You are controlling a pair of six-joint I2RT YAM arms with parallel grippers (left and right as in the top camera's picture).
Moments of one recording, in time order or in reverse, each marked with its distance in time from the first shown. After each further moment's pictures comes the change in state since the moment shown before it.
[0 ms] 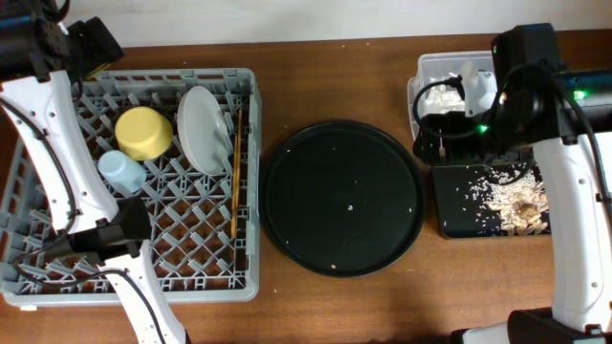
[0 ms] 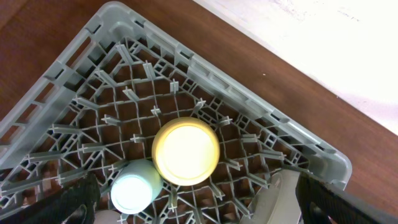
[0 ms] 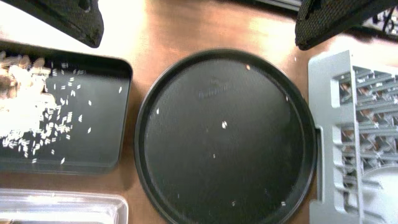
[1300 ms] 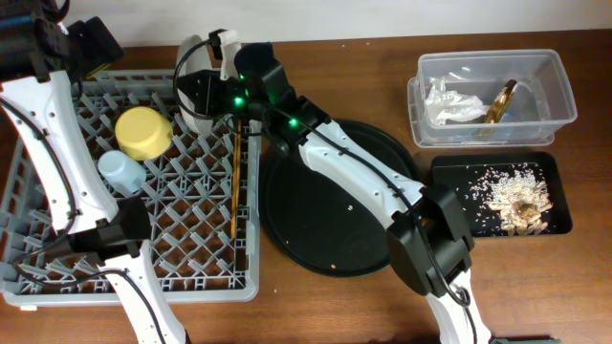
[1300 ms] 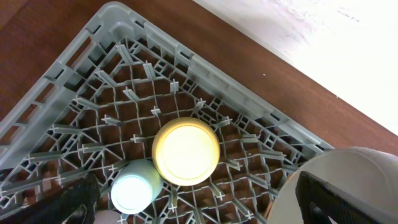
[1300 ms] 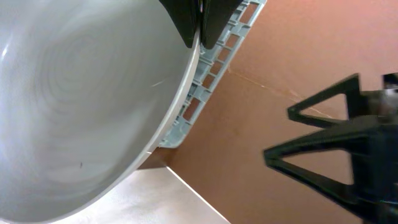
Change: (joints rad) left arm 0.000 0.000 0.001 0.000 0.000 0.000; right arm 0.633 0.597 -0.018 1.682 -0.203 0.731
